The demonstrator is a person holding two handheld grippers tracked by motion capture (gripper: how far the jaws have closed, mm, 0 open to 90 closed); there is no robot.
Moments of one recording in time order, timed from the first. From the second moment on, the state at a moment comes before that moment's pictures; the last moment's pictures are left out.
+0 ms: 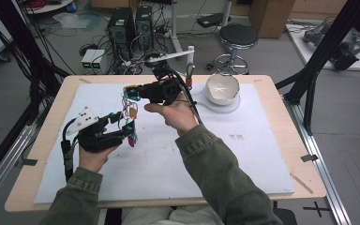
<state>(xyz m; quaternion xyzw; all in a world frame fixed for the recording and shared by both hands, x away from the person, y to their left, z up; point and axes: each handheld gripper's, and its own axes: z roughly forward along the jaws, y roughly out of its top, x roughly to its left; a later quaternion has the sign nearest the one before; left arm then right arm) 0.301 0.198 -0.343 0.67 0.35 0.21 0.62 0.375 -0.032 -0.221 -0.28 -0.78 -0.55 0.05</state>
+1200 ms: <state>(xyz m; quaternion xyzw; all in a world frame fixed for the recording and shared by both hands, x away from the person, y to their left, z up) 0.299 0.212 -0.340 0.64 0.39 0.20 0.64 0.387 -0.090 -0.268 -0.40 -0.75 -0.53 -0.04</state>
